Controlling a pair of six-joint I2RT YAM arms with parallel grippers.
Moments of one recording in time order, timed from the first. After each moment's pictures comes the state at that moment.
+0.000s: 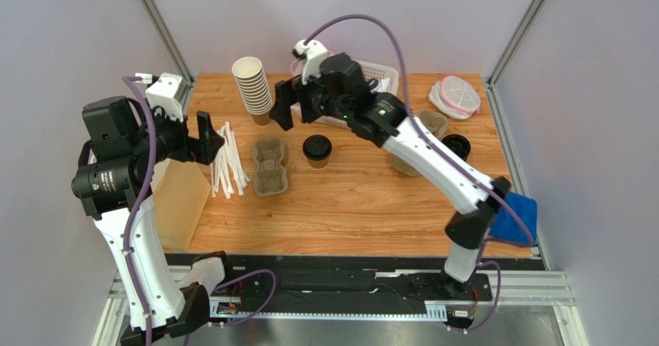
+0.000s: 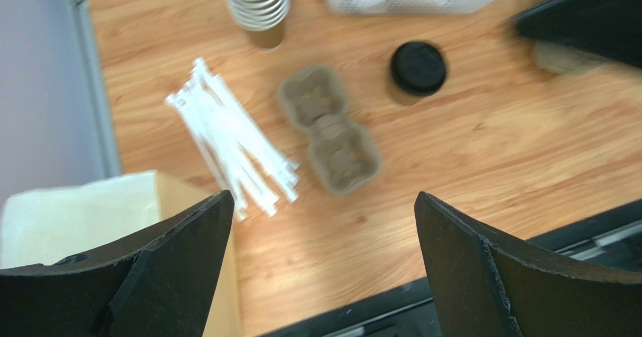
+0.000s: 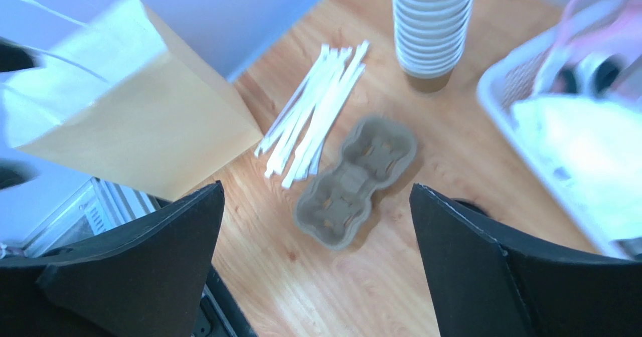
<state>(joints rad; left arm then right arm) 0.25 1.05 1.78 -1.28 0.58 0.23 0.89 1.84 2.10 -0.59 -0.05 0.28</state>
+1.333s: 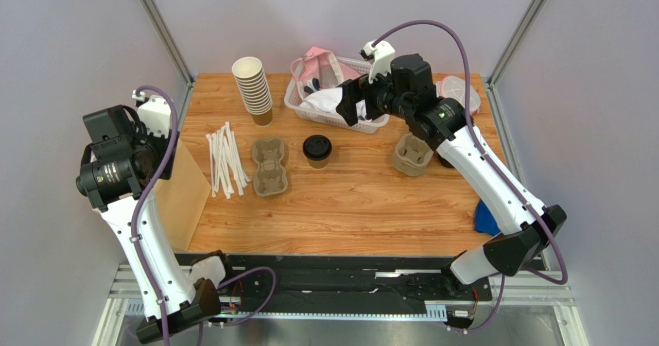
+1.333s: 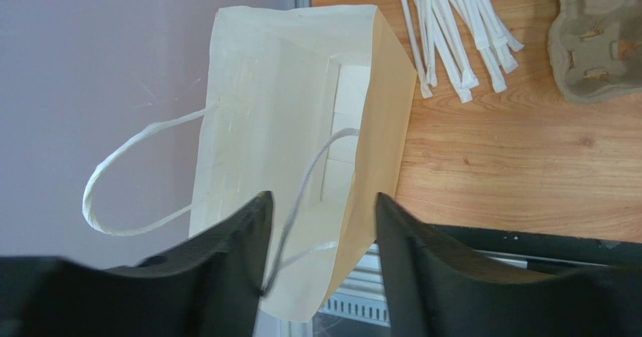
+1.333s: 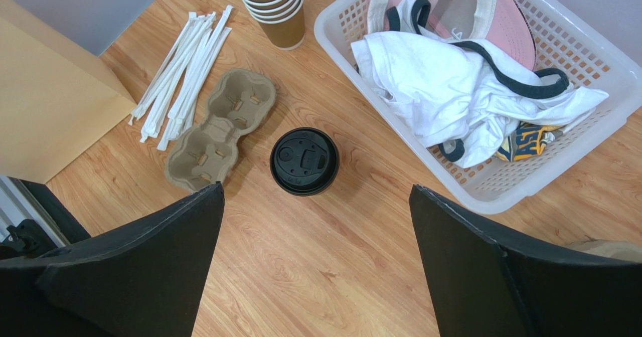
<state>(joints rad) 0.43 1.04 1.66 -1.35 0.07 0.57 0.60 1.48 1.70 -0.59 -0.12 0.09</state>
